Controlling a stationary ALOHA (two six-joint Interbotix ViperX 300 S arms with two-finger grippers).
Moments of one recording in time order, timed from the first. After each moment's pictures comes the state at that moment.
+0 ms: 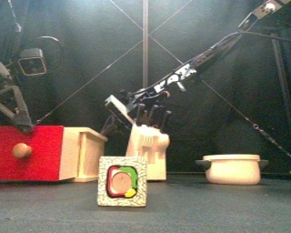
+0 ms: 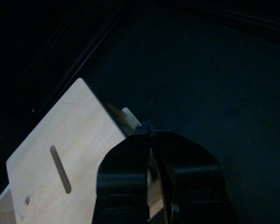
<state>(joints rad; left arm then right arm) 0.01 -0.63 1.30 1.38 -0.03 -1.75 -0.40 0.48 0.00 -1.04 0.00 1.62</state>
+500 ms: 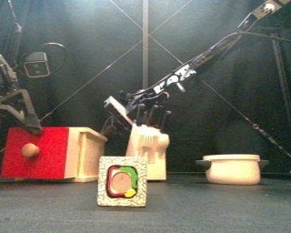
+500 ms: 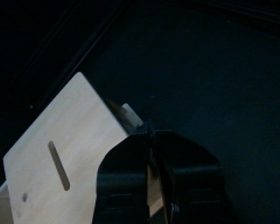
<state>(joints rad) 0.05 -0.62 1.28 1.40 0.05 -1.74 -0.39 0.49 0.00 -1.04 0.00 1.62</state>
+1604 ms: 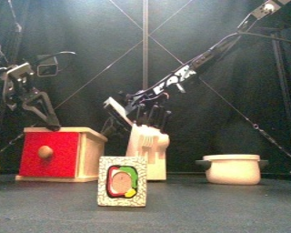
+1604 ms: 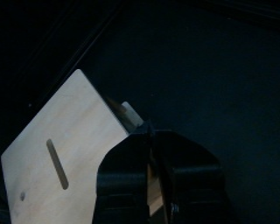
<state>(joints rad) 0.15 -0.62 1.23 1.42 0.17 -1.75 -0.39 0.49 0.00 -1.04 0.00 1.62</state>
